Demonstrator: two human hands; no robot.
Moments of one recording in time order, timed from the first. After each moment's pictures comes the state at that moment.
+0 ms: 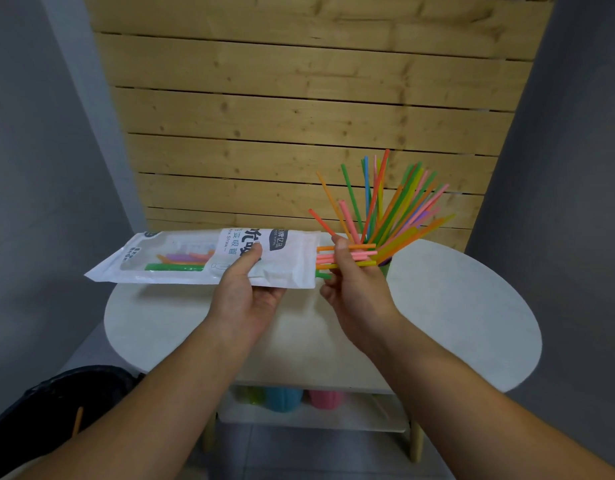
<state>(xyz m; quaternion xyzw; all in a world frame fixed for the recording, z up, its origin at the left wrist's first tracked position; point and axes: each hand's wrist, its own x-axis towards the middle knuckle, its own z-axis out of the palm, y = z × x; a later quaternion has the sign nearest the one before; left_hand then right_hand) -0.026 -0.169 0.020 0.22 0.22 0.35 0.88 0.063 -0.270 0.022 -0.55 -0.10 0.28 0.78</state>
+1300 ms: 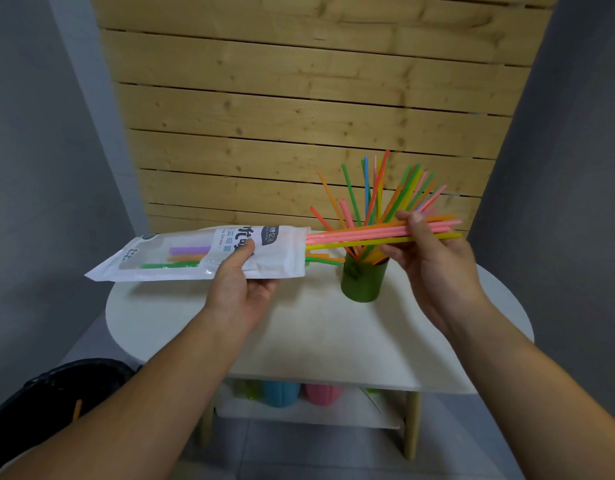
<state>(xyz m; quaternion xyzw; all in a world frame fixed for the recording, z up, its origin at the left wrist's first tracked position) -0.026 -0.158 0.017 0.18 0.23 0.37 0.88 0.108 -0.338 0.059 -0.52 -0.20 0.15 0.82</state>
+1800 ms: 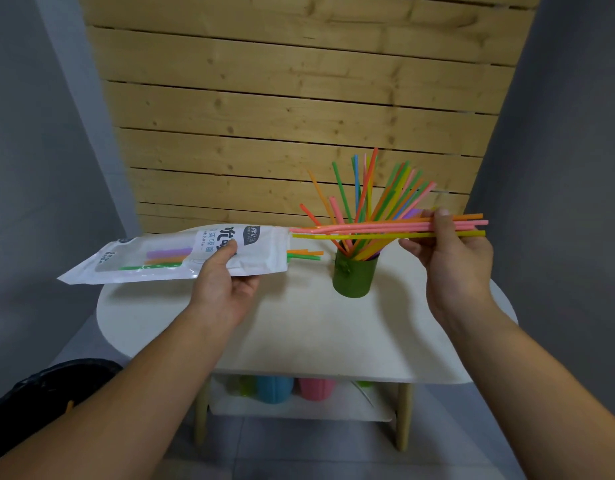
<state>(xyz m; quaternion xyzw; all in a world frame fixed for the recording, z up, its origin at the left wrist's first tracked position) -0.029 -0.144 0.009 0.18 0.25 0.39 0.87 0.112 -0.353 0.061 -0.57 -0.12 0.01 0.81</state>
